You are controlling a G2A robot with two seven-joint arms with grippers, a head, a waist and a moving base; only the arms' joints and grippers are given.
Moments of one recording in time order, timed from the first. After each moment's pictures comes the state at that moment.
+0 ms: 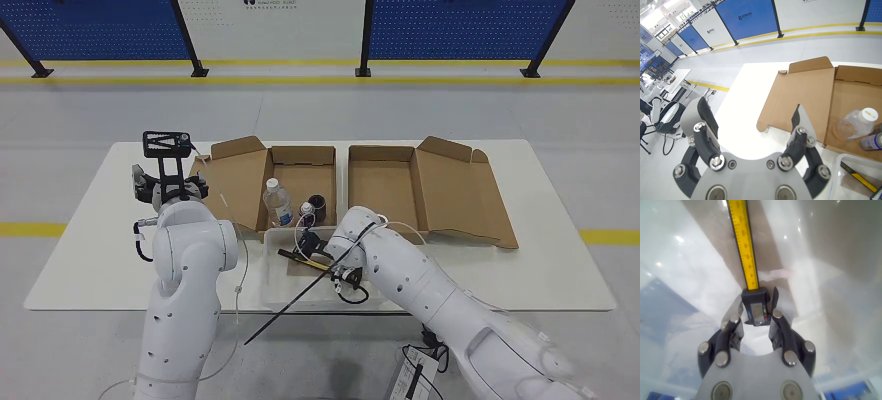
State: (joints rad) left arm 1.20 -1.45 -1.39 -1.97 2.14 0.25 -1.20; right arm -0.67 -1.52 0.57 -1.03 -0.97 -0.30 1.39
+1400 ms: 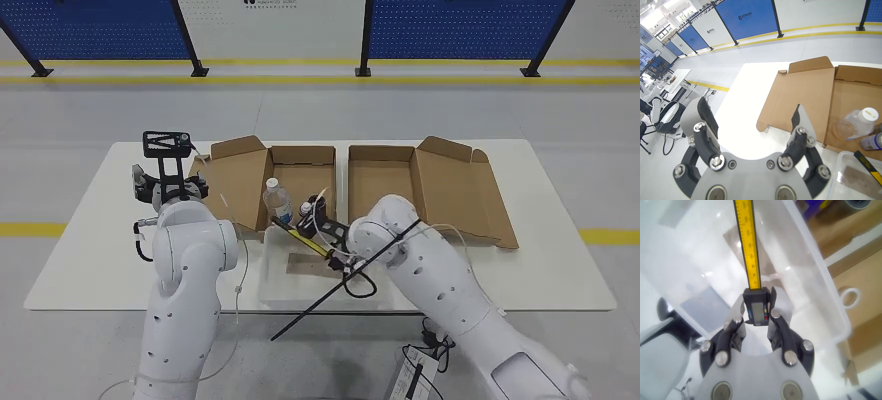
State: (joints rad) left arm 1.20 -1.45 -1.39 -1.97 2.14 0.25 -1.20; right arm -0.82 -1.41 0.86 -1.44 -0.90 -0.24 1.43
